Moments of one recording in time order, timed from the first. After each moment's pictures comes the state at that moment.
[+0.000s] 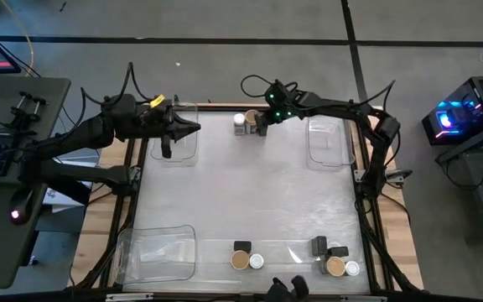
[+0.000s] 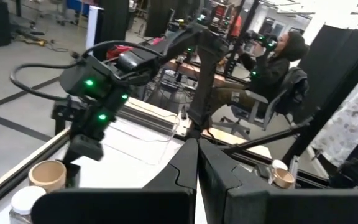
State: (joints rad) left arm 0.28 0.89 1.05 -0.29 0.14 -0.27; right arm -0.60 1.87 1.36 -0.47 -0.04 0.46
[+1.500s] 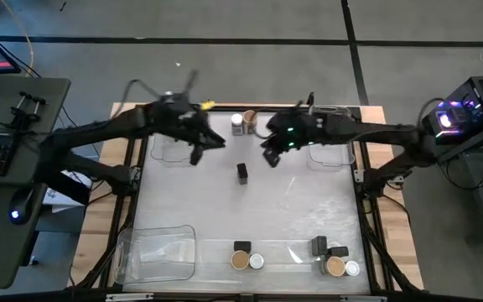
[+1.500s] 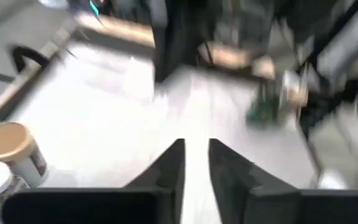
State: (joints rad) left arm 0.30 1.25 1.19 -0.47 0.33 -0.03; right arm -0.18 1.46 1.36 -0.66 0.03 0.40
